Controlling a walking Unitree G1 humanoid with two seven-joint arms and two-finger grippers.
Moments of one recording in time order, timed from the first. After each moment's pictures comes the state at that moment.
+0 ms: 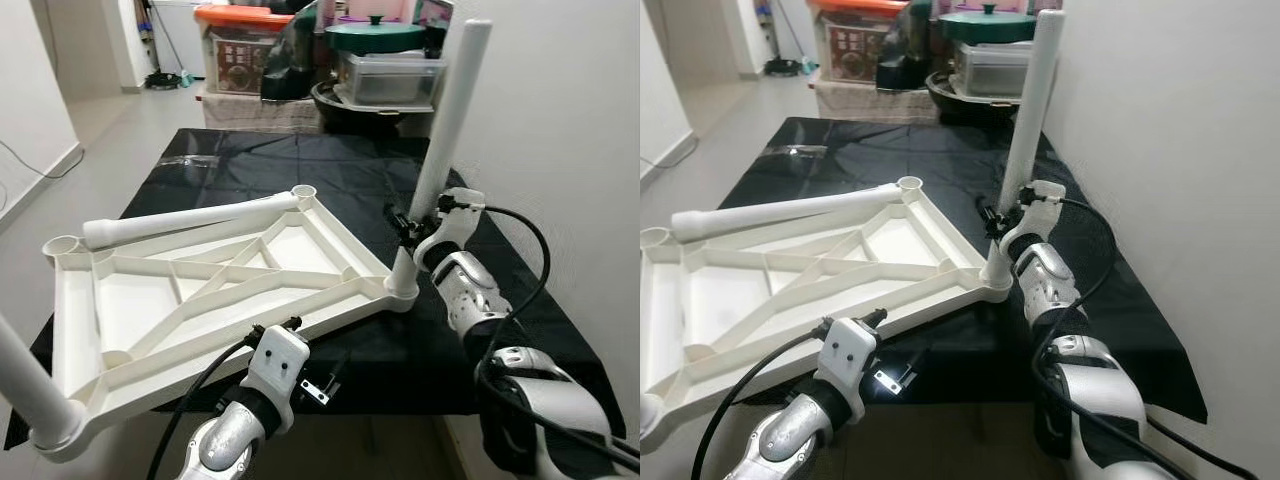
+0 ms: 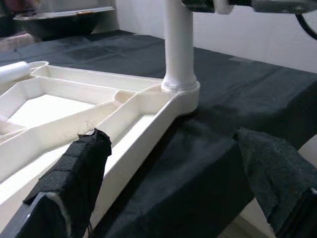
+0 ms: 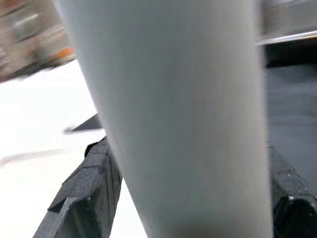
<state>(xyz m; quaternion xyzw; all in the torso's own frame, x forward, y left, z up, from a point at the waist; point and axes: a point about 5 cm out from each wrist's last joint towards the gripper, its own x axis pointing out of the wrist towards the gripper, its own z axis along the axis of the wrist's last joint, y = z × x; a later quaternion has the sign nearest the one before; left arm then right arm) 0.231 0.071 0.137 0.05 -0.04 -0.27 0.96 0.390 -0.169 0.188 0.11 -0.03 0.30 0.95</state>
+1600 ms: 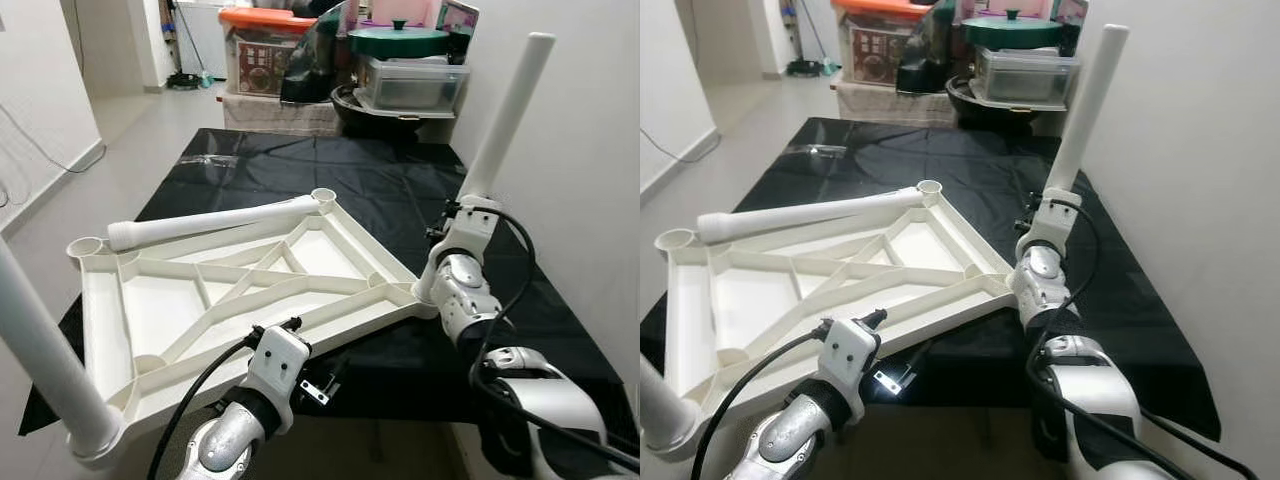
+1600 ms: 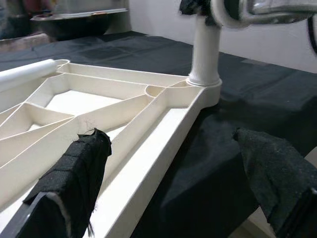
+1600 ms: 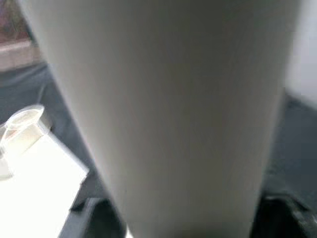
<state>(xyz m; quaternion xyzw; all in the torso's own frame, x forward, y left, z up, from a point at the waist) 0.230 0.071 0.136 0.05 -0.04 -0.27 0.96 0.403 -0.176 0.168 0.11 0.05 -0.15 0.98</state>
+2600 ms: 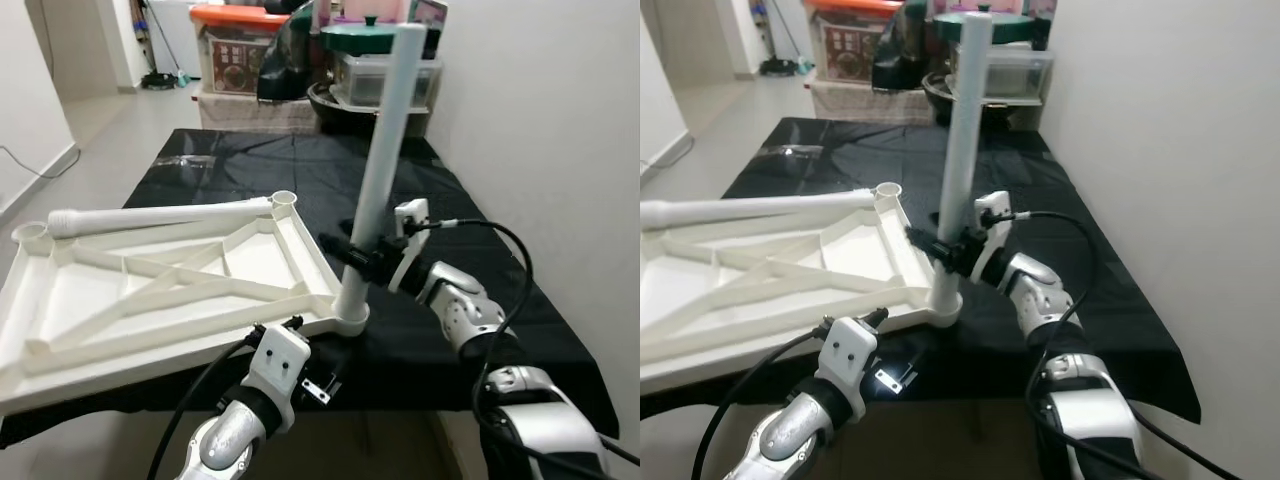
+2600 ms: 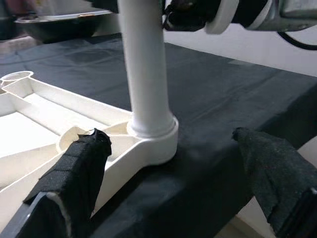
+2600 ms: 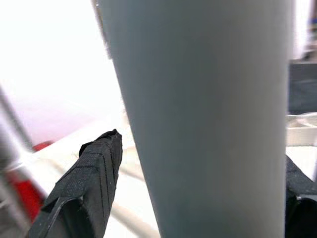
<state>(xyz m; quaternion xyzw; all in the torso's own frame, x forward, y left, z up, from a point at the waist) 0.231 0.070 0.137 0.05 -0.05 -0.27 0.96 0.374 -0.126 0.186 0.12 -0.02 0.49 0.87</state>
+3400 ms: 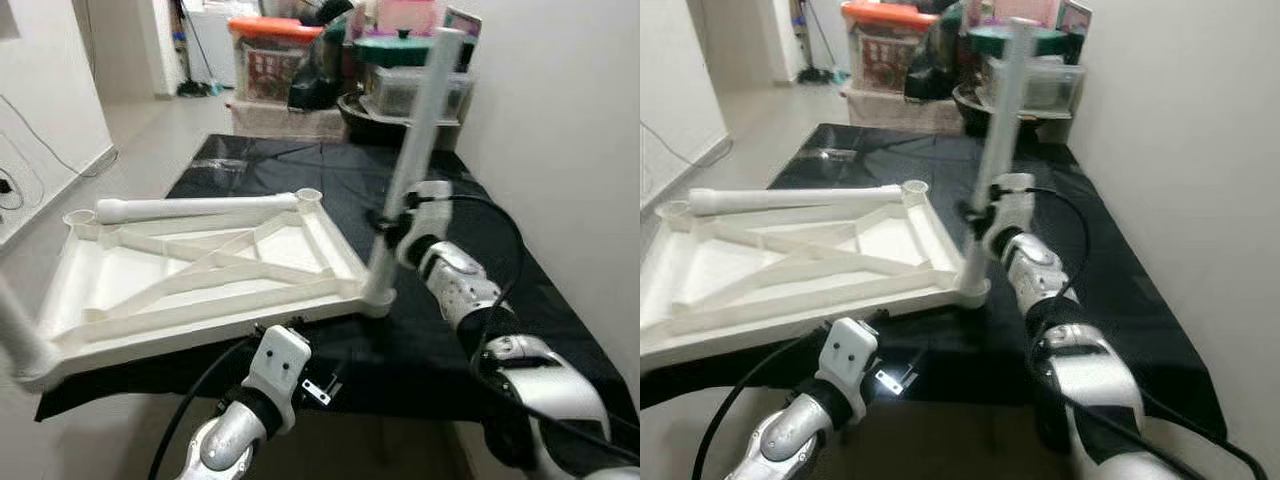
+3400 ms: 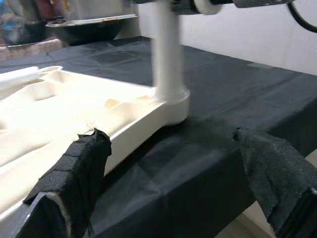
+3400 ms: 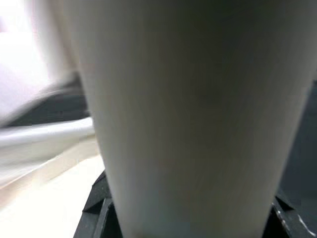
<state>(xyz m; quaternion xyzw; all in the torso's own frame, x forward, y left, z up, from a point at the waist) 0.230 0.069 0.137 0.05 -0.05 -0.27 0.96 0.411 -0.188 0.197 0.08 0.02 -0.02 1.00</state>
